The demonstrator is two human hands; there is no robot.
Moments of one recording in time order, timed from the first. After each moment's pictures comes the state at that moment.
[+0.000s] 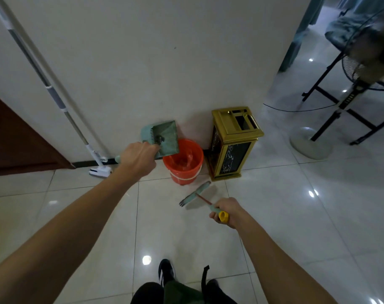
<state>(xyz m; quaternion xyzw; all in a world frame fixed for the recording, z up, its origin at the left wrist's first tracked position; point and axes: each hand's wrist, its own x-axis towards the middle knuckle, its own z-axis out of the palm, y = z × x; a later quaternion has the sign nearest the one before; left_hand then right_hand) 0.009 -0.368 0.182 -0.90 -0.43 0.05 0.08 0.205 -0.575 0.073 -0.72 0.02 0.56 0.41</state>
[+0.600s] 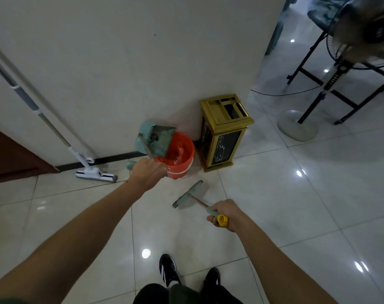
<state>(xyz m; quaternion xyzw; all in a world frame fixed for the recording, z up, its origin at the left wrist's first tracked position) 0.036 -0.375 0.115 -0.94 -0.24 0.16 0.16 0.198 -0.588 0.063 -0.73 0.03 0.56 0.40</state>
